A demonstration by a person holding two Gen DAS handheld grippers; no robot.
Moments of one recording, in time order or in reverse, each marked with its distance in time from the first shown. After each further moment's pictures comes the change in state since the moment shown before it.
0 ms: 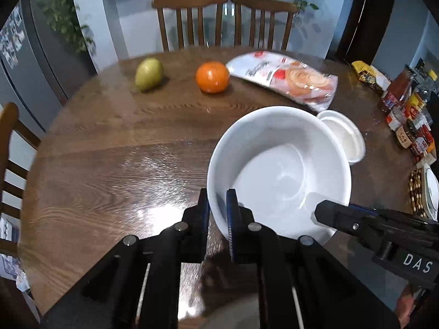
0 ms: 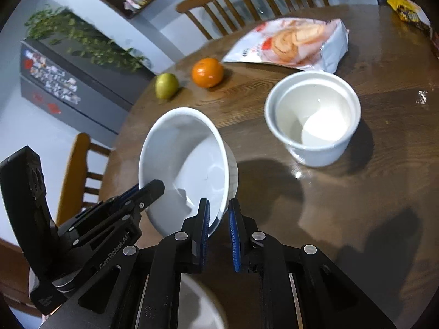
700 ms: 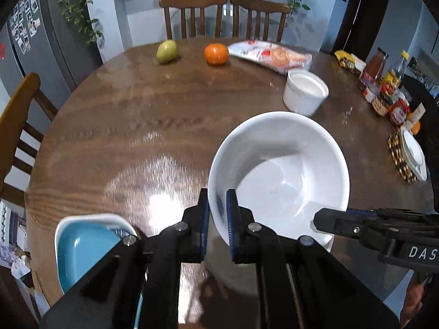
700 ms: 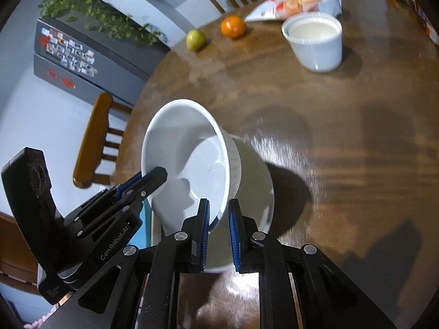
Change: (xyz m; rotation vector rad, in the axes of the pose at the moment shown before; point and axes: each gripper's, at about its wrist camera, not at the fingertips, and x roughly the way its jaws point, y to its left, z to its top) left arm -0.064 0.006 -0.104 -0.008 0.019 -0.022; right arm -0.033 0.028 -0.107 -0.011 0.126 0.034
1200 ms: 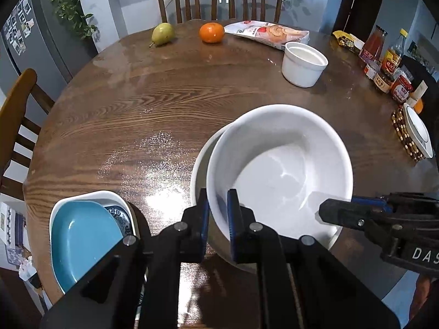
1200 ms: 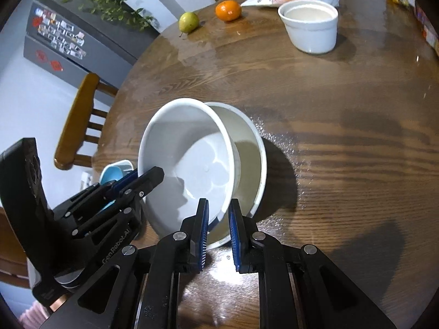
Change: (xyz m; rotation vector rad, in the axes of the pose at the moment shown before) left arm 0.012 -0.004 -0.022 0.043 0.056 0.020; right arm 0.010 0.005 -0.017 -0.054 0.035 -0.107
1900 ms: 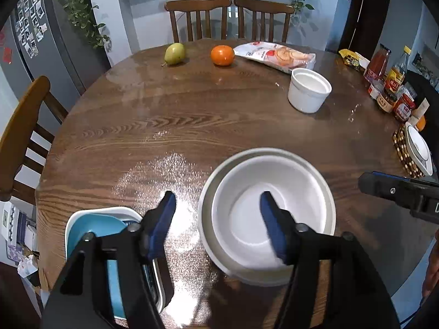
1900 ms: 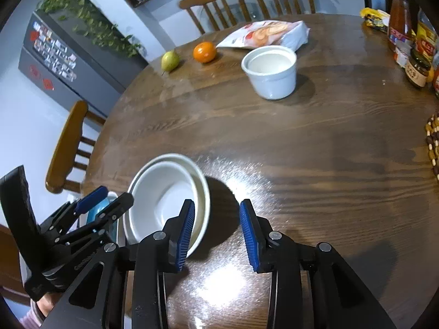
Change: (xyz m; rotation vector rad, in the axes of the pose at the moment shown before) left arm -0.025 0.004 0.014 -0.038 -0.083 0.038; right arm -0.051 -0.027 0.016 0.023 -0.157 -0.083
